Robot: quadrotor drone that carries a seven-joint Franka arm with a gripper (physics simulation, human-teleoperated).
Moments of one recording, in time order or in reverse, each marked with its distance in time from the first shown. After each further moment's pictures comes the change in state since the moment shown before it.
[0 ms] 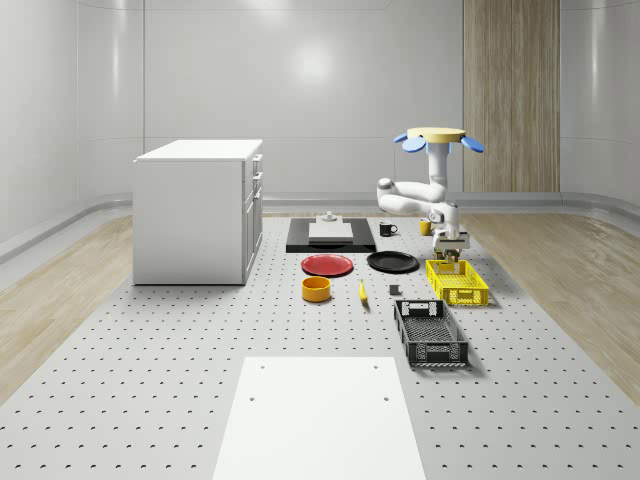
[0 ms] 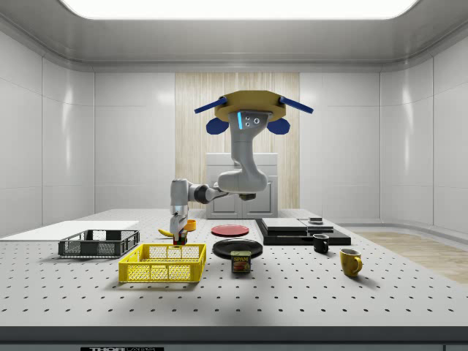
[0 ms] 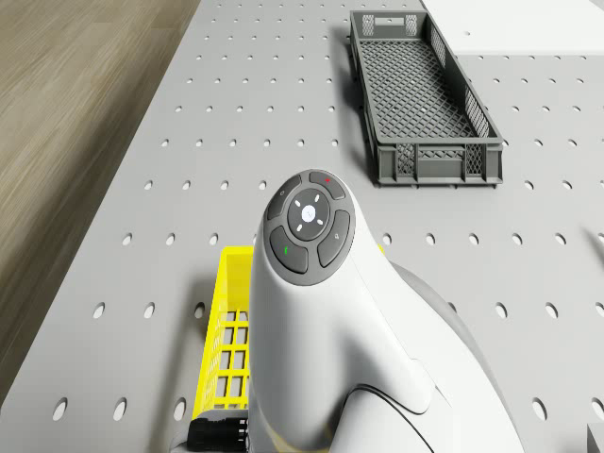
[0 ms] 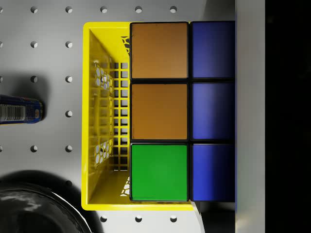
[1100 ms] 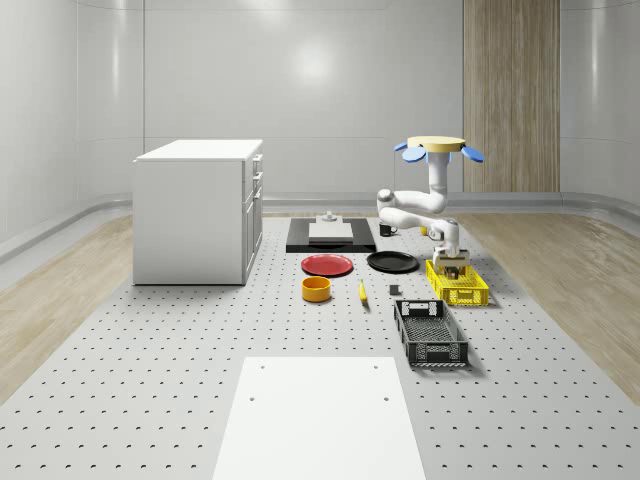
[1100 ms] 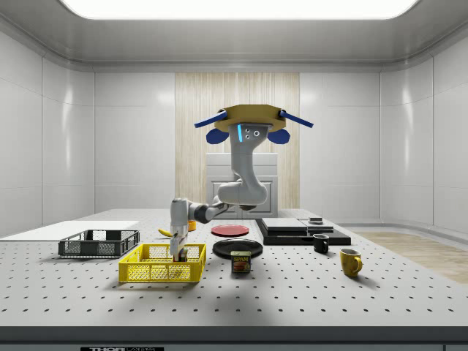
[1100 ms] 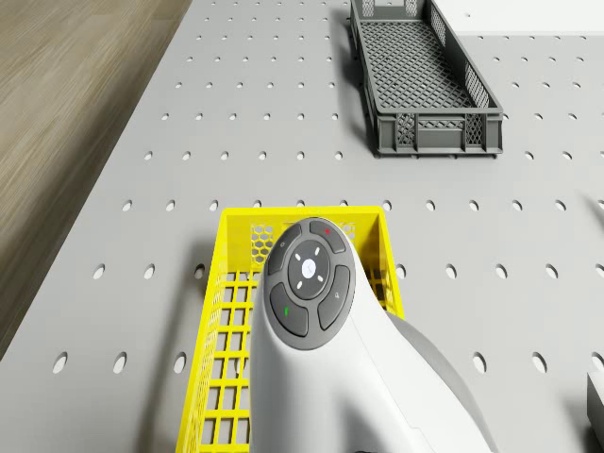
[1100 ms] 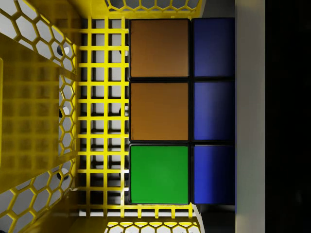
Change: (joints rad) arm -0.028 -0.005 -0.150 0.042 -0.138 0.063 0.002
